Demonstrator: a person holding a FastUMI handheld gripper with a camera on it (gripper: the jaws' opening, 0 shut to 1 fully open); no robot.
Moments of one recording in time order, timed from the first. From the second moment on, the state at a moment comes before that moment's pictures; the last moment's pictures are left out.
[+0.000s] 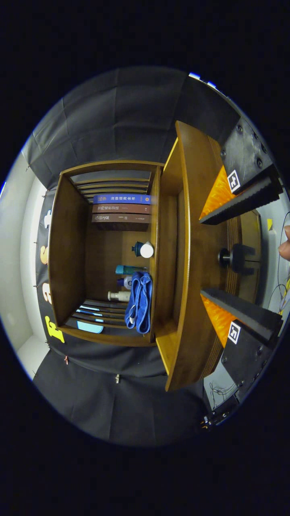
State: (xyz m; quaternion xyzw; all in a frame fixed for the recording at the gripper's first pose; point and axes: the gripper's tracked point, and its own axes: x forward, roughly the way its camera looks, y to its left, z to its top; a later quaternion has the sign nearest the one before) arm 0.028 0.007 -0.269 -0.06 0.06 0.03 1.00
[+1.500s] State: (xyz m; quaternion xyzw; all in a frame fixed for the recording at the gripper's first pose) arm 0.131 0.015 -0.289 -0.06 0.07 0.00 1.00
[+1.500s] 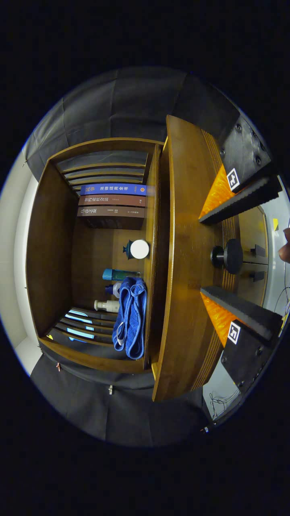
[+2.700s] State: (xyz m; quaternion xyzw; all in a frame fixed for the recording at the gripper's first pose) arm 0.202 0.019 -0.301 -0.09 0.08 0.00 0.99
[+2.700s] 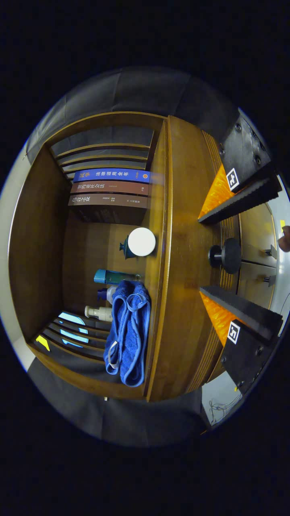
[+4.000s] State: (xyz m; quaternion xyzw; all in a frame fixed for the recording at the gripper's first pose) arm 0.081 0.050 -0.064 -0.07 -0.06 0.05 1.00
